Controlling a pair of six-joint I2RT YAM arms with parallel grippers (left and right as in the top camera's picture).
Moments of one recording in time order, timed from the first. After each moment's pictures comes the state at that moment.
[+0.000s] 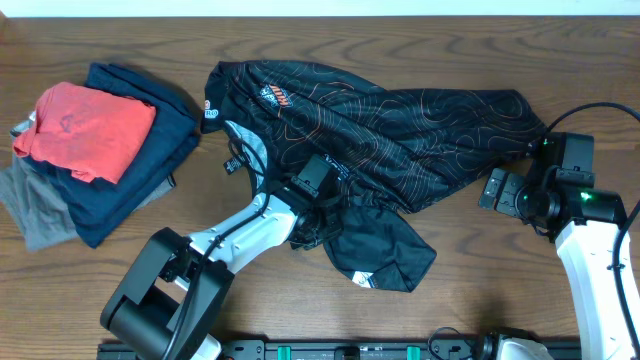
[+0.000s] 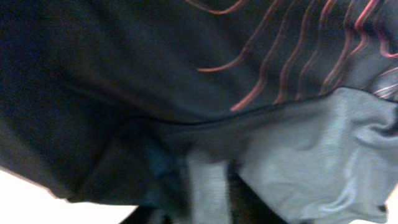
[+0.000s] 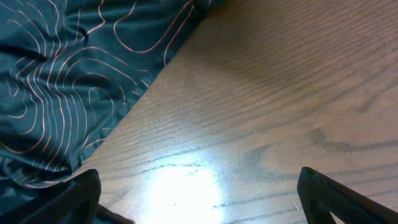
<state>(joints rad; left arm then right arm) -0.62 1.71 0.86 -0.51 0.27 -0.99 -0.14 1.23 0.90 -0.86 0.02 0.23</state>
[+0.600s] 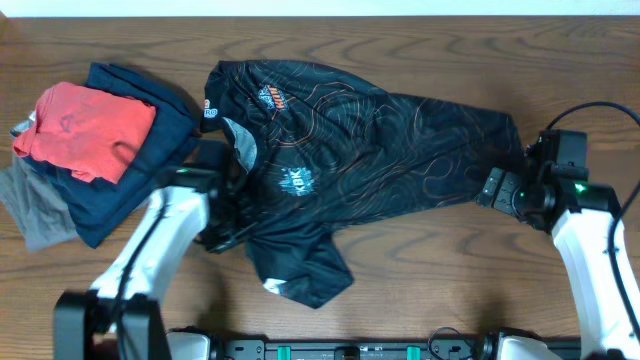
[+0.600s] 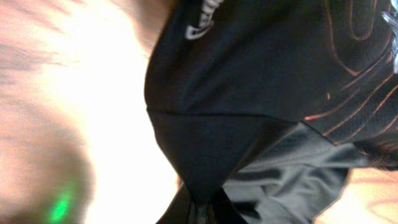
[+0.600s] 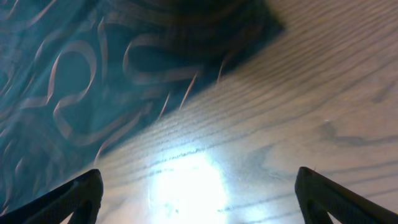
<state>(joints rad) -0.09 1.45 0.86 -0.98 0.23 -0.61 -0.14 1.31 0.90 -0.82 0.03 0.29</state>
